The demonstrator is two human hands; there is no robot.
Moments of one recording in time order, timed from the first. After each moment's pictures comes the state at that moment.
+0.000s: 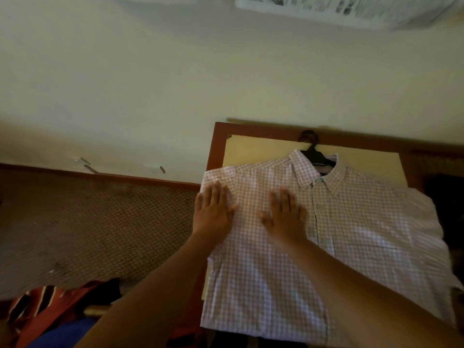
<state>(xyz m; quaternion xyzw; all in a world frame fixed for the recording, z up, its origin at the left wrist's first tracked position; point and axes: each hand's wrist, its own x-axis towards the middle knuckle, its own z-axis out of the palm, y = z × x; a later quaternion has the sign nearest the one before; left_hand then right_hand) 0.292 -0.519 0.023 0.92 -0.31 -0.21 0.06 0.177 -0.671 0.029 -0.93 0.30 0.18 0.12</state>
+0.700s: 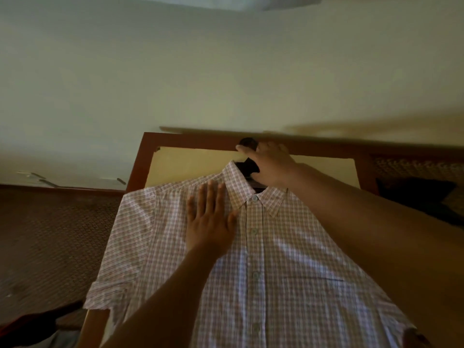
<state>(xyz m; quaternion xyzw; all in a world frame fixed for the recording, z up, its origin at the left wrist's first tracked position) 0.230 -0.694 0.008 0.95 -0.30 -0.12 0.05 0.248 -0.909 0.072 -0.98 0.08 0.17 0.02</state>
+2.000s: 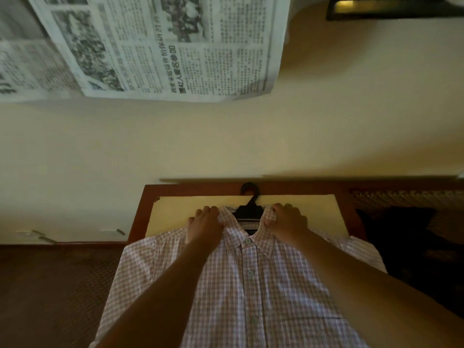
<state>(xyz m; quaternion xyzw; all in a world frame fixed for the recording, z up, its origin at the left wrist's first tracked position) 0.306 -0.744 0.042 0.94 -0.30 -0.15 0.09 0.181 -0.917 0.052 -0.90 0.36 0.14 0.19</state>
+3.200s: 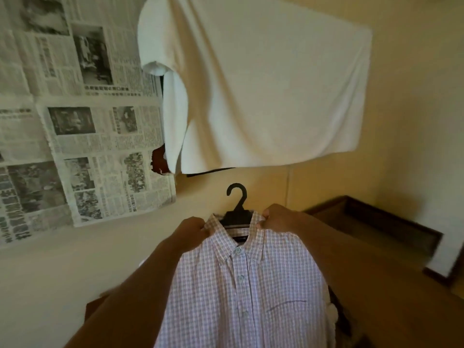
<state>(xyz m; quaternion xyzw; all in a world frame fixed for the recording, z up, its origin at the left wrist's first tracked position) 0.156 -0.718 0.355 0.75 -0.61 -0.13 0.22 -0.072 -0.832 0.387 -0.84 0.47 -0.05 0.26</state>
